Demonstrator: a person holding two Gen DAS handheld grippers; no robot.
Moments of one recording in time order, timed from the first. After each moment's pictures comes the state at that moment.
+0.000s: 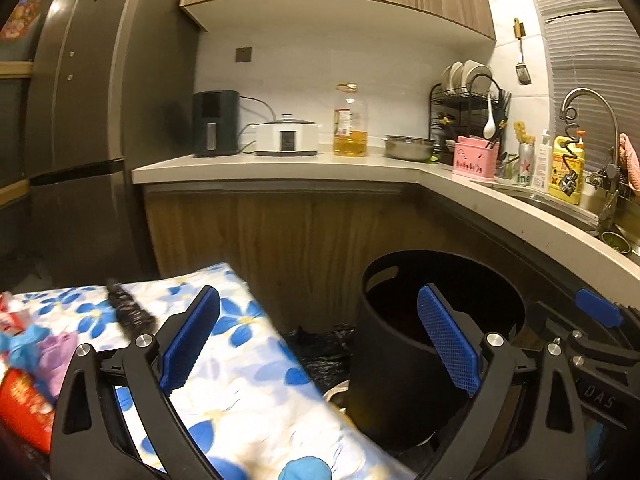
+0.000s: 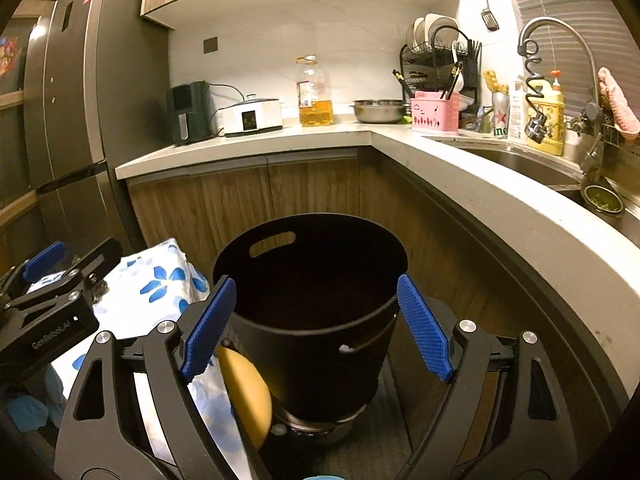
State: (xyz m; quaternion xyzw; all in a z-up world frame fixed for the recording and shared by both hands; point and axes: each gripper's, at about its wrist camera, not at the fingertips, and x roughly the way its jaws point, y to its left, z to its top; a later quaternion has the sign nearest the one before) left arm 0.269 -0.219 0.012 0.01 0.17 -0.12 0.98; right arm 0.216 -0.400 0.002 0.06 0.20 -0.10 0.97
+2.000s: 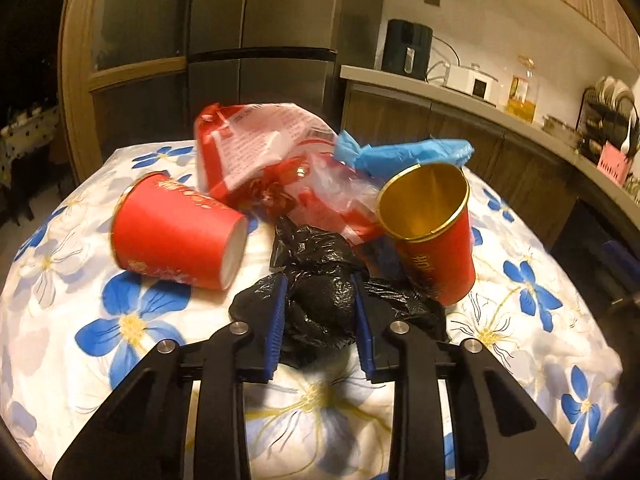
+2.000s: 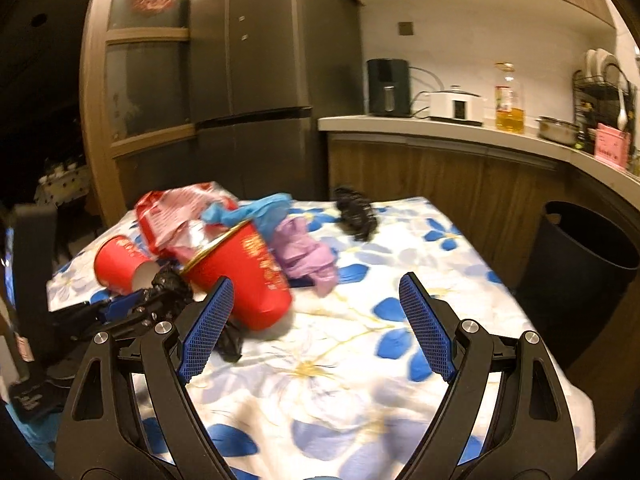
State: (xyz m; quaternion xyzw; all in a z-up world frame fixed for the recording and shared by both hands) left arm 0.163 0.079 -0.068 -0.08 0.30 0.10 0.95; right arm 0.176 -0.087 -0.035 -0.01 0.21 0.18 0.96
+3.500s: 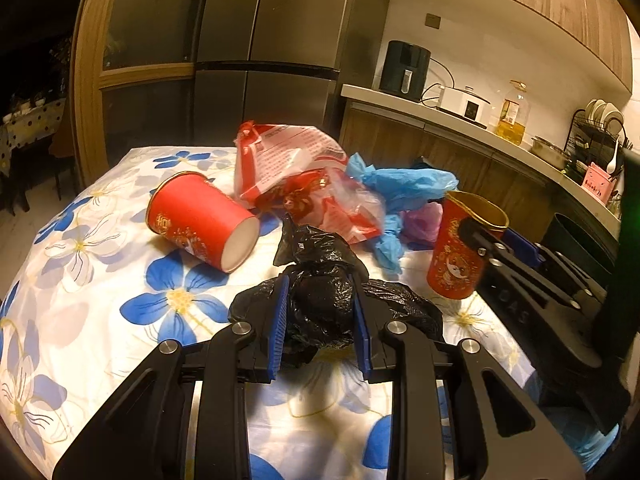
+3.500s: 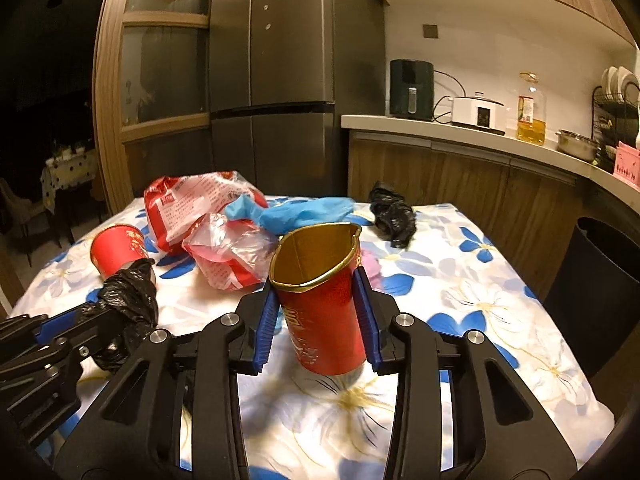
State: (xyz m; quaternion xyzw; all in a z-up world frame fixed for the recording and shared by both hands) left arm 0.118 0.089 -0.050 -0.11 0.27 0.08 0.95; right arm 0.192 -0.045 -0.045 -0.03 0.21 0.19 0.96
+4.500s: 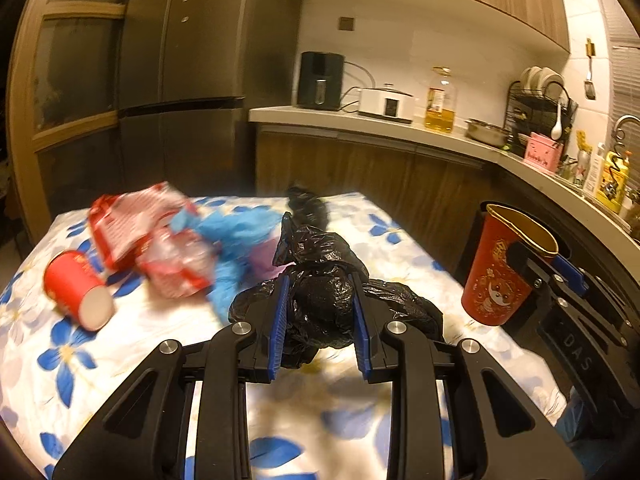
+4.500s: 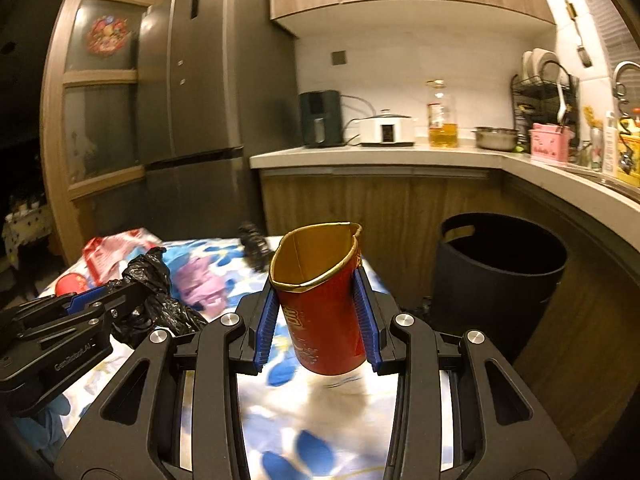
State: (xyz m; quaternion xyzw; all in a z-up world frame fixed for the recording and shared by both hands) left arm 0.156 -0.047 -0.010 -0.04 0.24 -0.01 0.97; right arm 0.157 -0.212 -0.005 0.03 0.16 0.08 0.98
